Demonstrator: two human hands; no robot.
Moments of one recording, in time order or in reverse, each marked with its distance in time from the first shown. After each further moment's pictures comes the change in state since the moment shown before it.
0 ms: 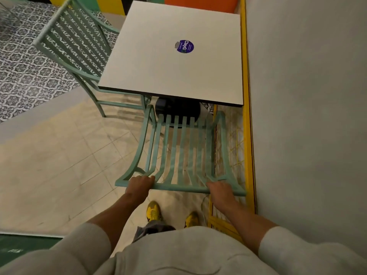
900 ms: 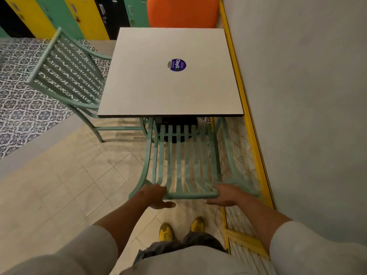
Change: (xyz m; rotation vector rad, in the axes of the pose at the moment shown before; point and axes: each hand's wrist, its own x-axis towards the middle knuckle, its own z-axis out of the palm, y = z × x) left_hand 0.065 -0.047 -0.061 0.028 -0.328 0.212; right_hand 0.046 -0.019 -0.064 0.342 -0.321 0.062
